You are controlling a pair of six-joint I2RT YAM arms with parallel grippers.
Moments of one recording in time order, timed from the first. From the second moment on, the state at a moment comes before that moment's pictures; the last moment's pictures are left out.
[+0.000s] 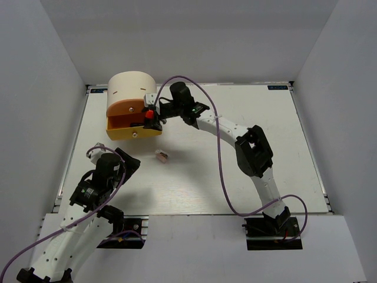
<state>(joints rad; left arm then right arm) -0.41 0.52 0.63 -0.83 -0.28 -1.06 0.79 2.22 1.92 0.01 -0.85 -0.59</state>
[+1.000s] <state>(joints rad) -0.40 0.89 0.63 -0.46 -0.31 -0.85 0.63 1.73 1.52 -0.03 -0.64 -0.41</state>
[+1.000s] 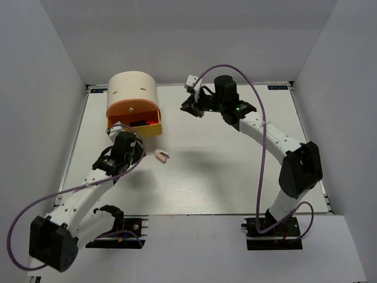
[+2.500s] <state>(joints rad) -0.30 1.38 0.87 -0.11 -0.38 -0.57 0.30 1.48 1.11 -0.30 -0.68 -0.40</state>
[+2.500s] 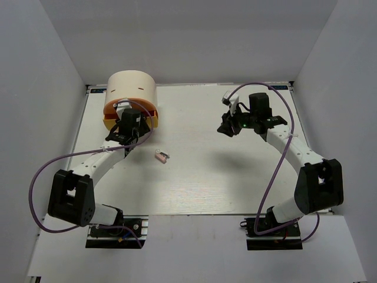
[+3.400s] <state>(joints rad) -0.30 1.42 0.82 0.16 -0.42 -0.61 0.27 1.48 1.10 -0.30 -0.69 -0.43</state>
